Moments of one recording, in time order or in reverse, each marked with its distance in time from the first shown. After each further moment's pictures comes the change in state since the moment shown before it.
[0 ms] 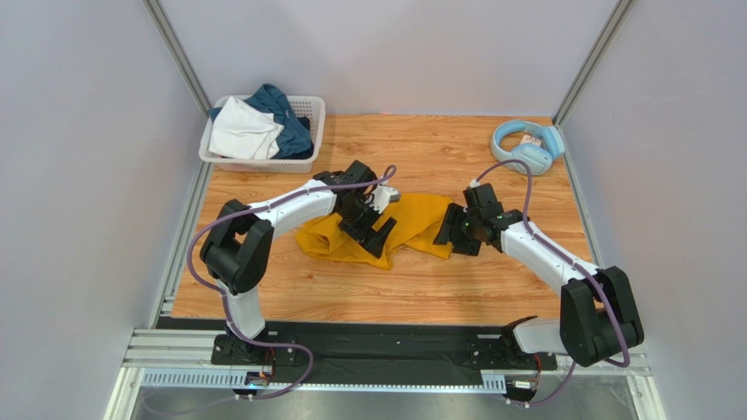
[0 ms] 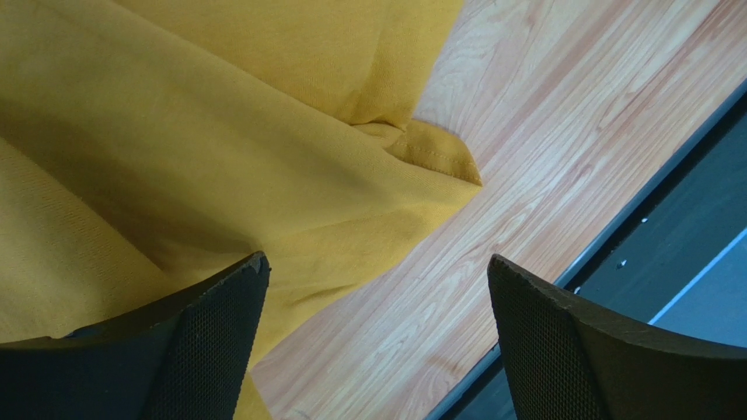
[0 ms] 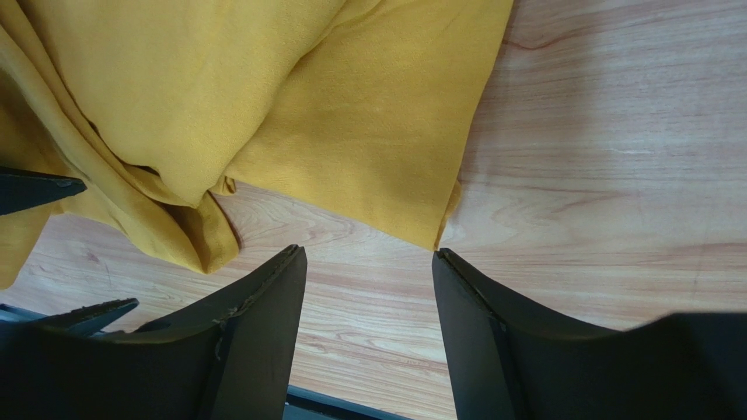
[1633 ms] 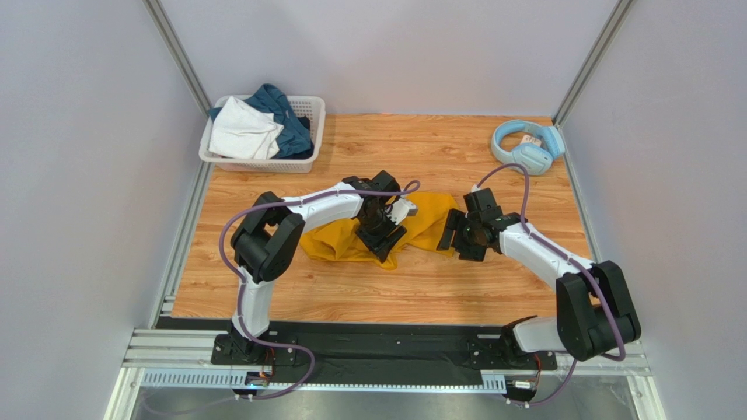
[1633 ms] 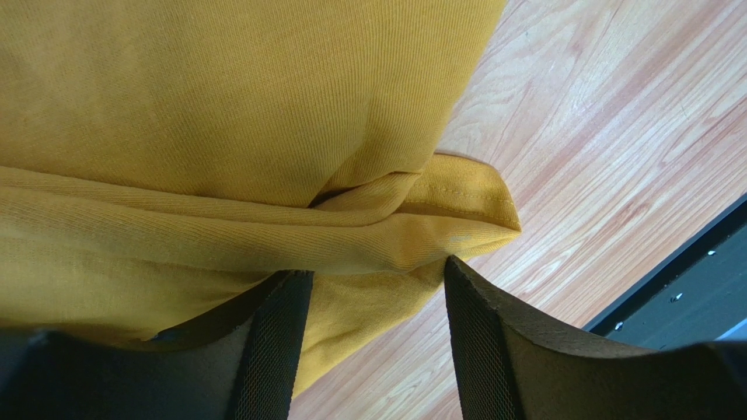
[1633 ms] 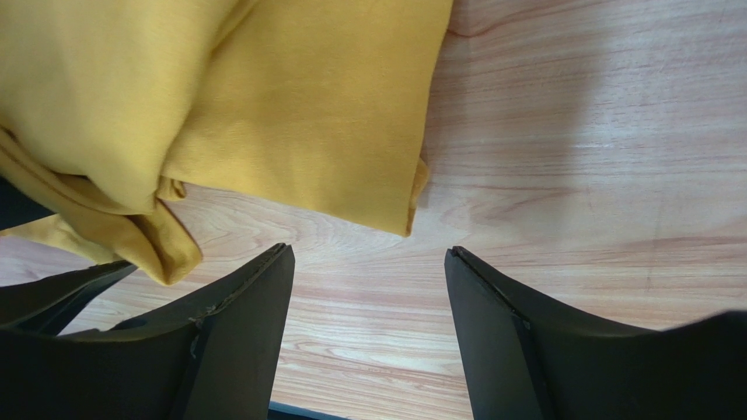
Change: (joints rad) left arm -0.104 0.191 0.127 -0.043 -0.106 0.021; right arm -0.016 0.021 -0.039 0.011 0.034 -0.036
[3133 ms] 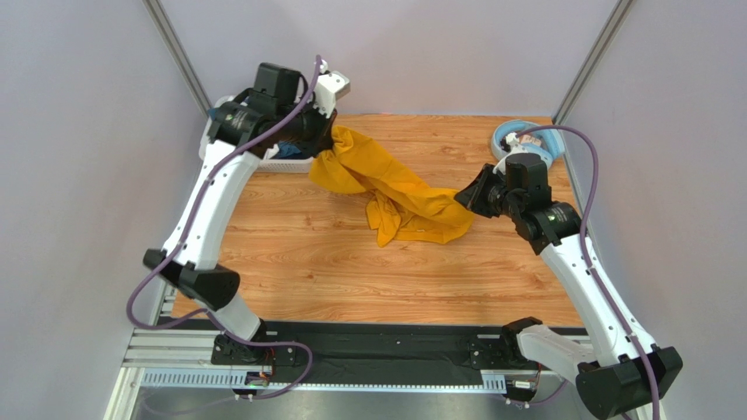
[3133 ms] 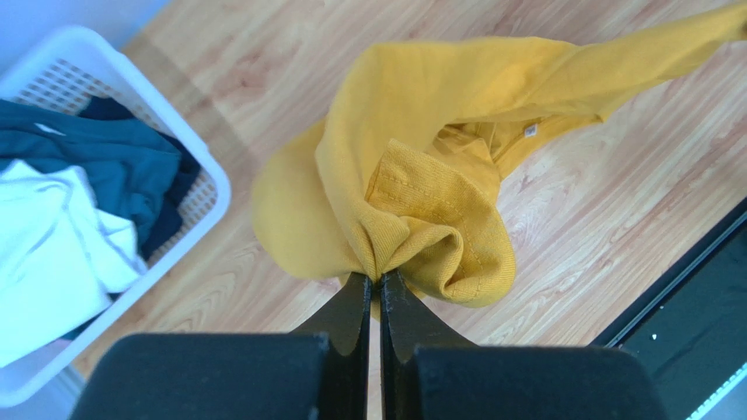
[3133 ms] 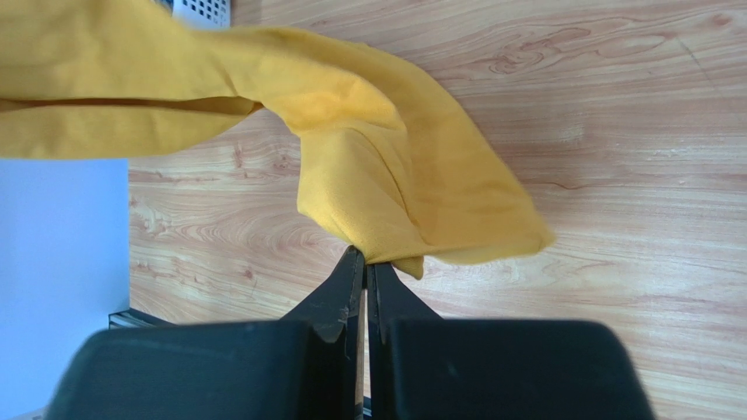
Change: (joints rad) left arm 0.328 -0.340 0.649 -0.369 -0.034 0.115; right arm -0.032 -0.300 0.346 -0.160 -0.034 -0.031
